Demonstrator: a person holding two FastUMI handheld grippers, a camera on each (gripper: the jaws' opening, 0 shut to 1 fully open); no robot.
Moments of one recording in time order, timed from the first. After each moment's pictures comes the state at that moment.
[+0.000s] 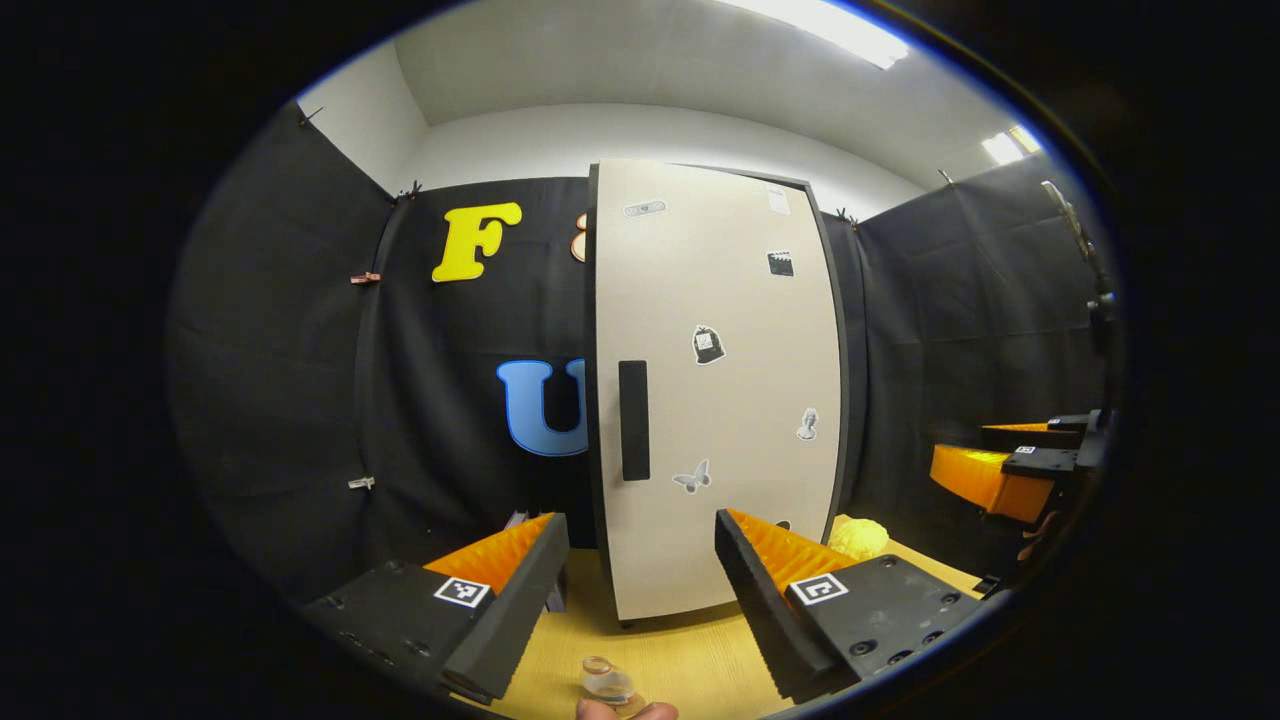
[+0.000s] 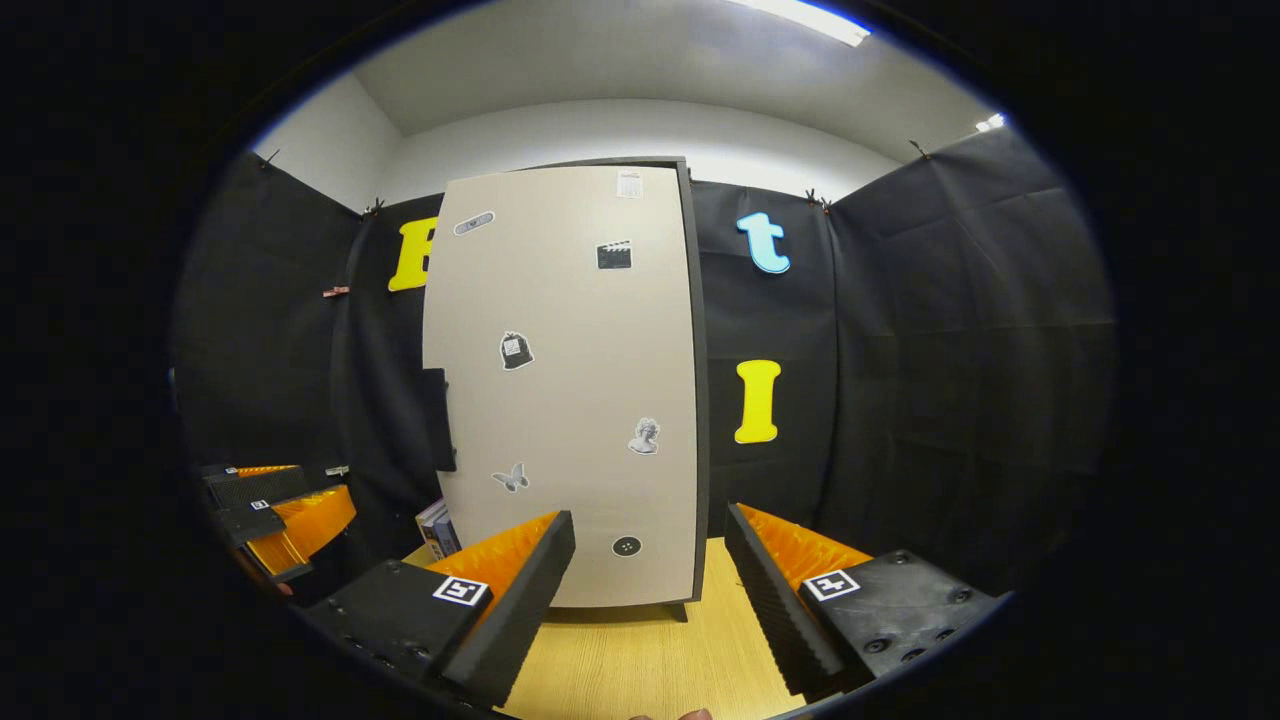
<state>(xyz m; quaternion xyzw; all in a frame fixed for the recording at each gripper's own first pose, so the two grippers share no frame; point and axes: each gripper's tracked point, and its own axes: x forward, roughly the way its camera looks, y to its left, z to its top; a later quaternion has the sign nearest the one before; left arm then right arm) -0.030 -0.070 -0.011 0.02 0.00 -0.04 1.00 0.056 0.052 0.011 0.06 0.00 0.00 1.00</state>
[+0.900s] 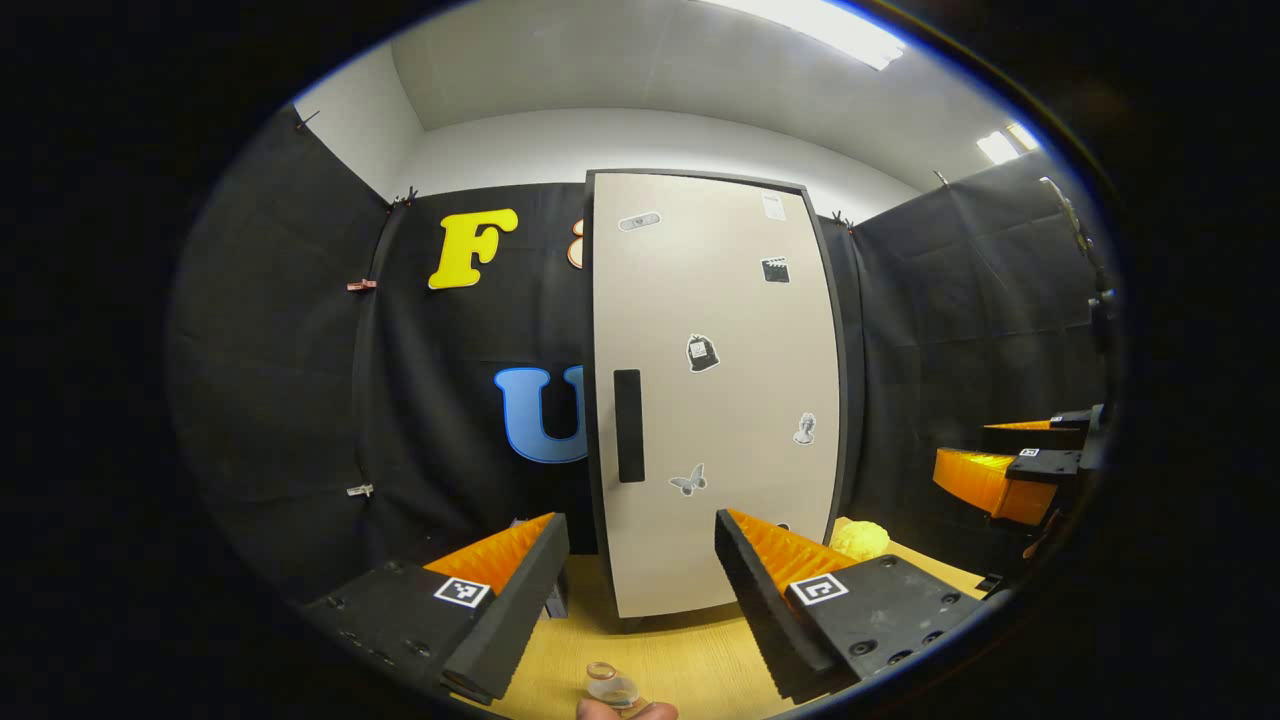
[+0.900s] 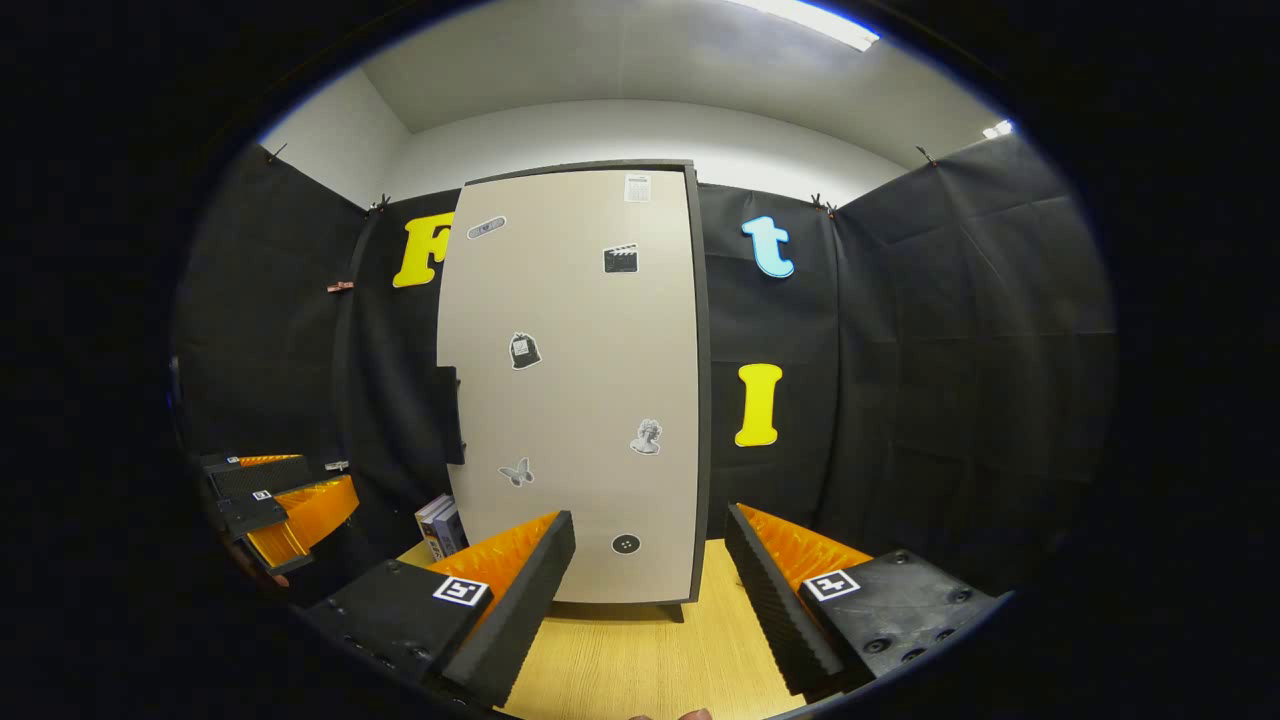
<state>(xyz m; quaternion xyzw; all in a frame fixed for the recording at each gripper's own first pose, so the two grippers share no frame) -0.028 -0.070 -0.004 0.03 -0.01 -0.05 1.00 0.050 0.052 0.014 0.05 -0.01 0.00 1.00</state>
